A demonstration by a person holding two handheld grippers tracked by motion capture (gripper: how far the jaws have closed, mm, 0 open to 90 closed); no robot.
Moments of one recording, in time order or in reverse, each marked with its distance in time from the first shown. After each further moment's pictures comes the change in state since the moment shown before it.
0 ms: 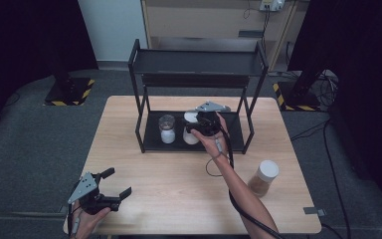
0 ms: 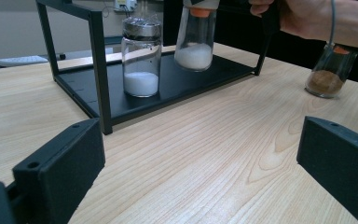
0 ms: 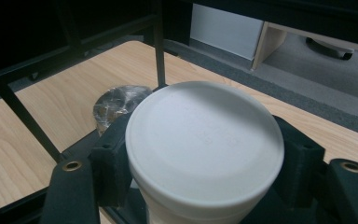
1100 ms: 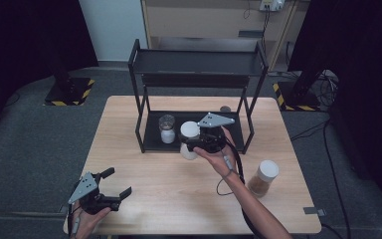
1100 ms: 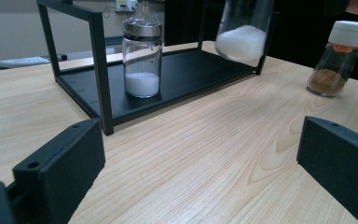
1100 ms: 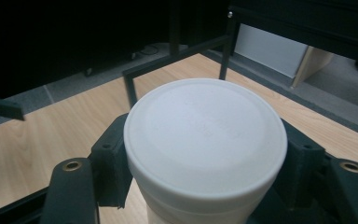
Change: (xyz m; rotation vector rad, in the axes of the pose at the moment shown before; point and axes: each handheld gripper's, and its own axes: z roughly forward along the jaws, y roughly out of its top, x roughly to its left) left arm -0.002 0.001 0.000 0.002 0.005 0.010; right arm 0.018 0.002 -0.070 -0.040 0.161 -0.079
